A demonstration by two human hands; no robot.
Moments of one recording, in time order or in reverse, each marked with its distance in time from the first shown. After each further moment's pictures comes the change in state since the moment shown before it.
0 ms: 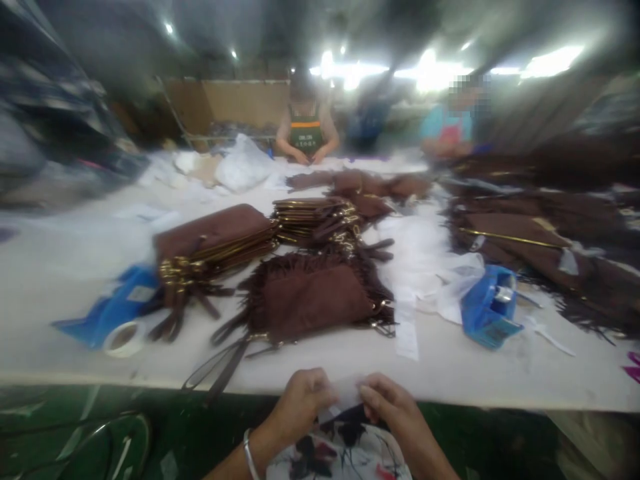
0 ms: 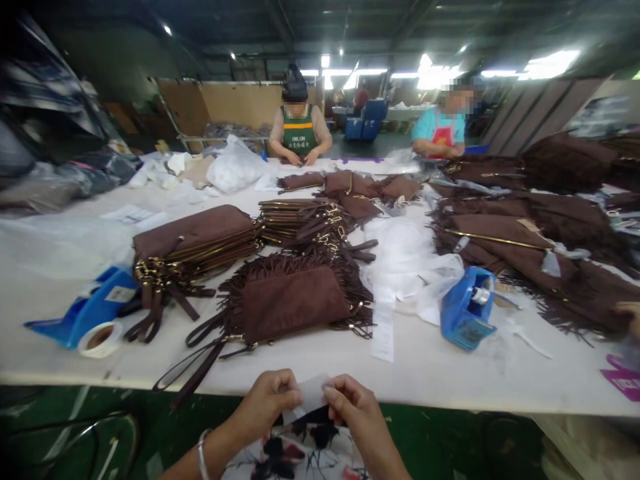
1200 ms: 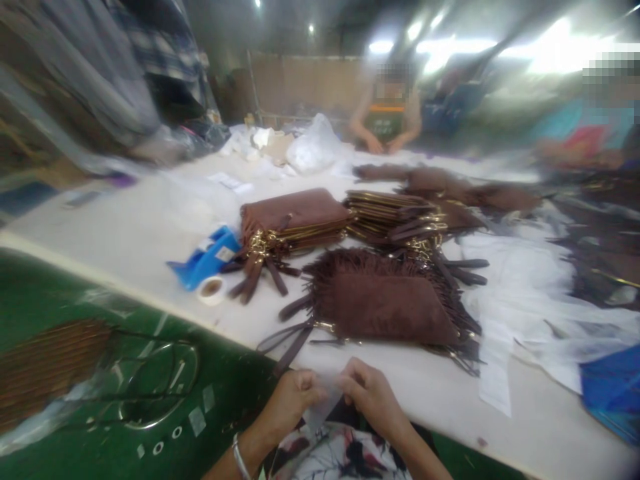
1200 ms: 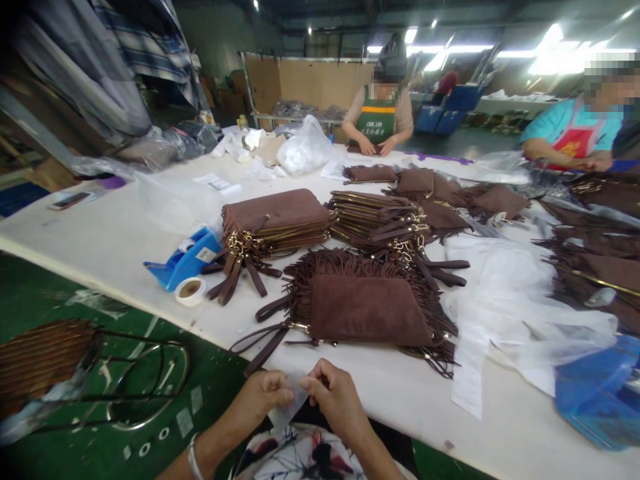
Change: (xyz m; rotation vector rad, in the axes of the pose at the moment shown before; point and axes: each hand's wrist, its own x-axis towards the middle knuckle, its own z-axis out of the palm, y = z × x) left_hand -0.068 -0.060 -0.118 -0.302 0.231 -0.056; right_hand 0.065 -0.022 0.155 -0.502 -0.292 -0.107
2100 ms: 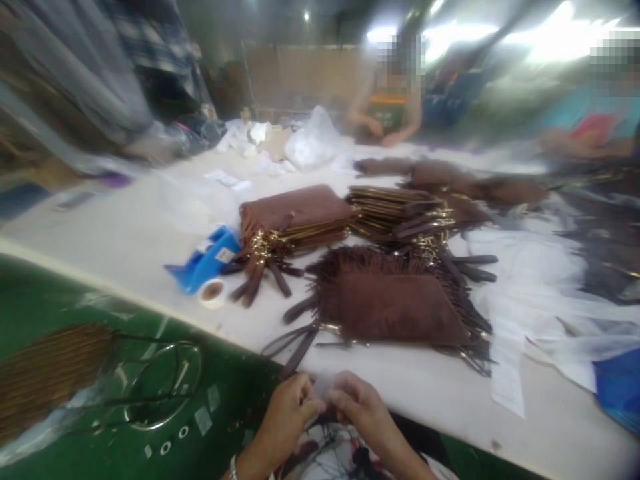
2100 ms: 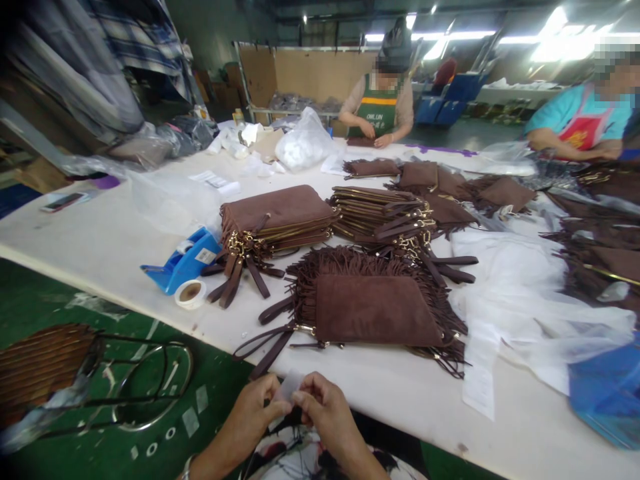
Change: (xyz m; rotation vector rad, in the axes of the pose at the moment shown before) left_hand -0.014 0.000 -0.017 0.570 0.228 0.076; right_hand 0.003 0.013 0.041 0.389 -0.097 0.079
